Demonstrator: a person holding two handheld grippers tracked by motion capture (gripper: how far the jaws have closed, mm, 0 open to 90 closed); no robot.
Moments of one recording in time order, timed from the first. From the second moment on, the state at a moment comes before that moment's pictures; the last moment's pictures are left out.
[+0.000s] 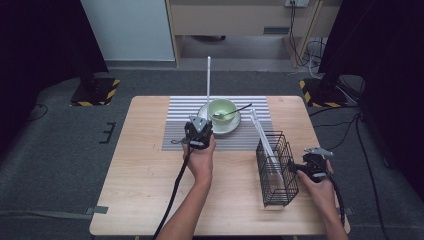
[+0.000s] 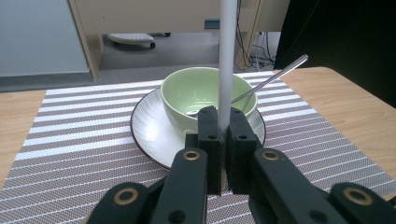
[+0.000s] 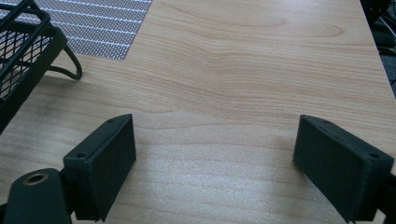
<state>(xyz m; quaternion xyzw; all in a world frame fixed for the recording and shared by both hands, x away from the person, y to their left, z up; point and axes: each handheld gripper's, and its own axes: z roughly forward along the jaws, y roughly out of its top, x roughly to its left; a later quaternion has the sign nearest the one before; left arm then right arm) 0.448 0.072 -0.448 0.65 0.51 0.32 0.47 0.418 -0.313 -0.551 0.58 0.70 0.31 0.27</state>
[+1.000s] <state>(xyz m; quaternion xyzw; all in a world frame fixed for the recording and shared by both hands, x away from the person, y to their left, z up) 0.470 0.059 -0.484 0.66 0.53 0.31 0.44 0.415 -0.314 -0.551 0.59 0.70 0.32 0.26</state>
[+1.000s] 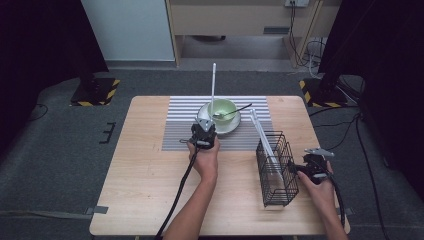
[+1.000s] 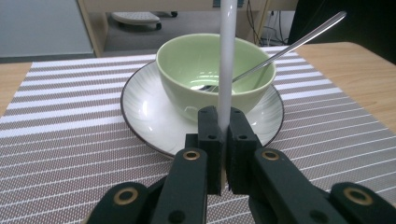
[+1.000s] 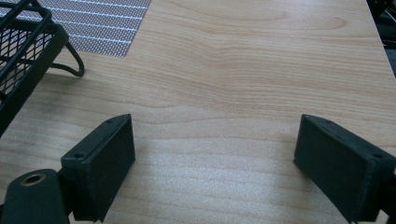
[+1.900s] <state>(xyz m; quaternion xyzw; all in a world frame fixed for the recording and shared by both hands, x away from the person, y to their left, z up) 0.479 0.071 -0.504 0.65 0.57 0.29 0.41 0.414 -0.314 -0.551 0.58 0.70 0.32 0.26</state>
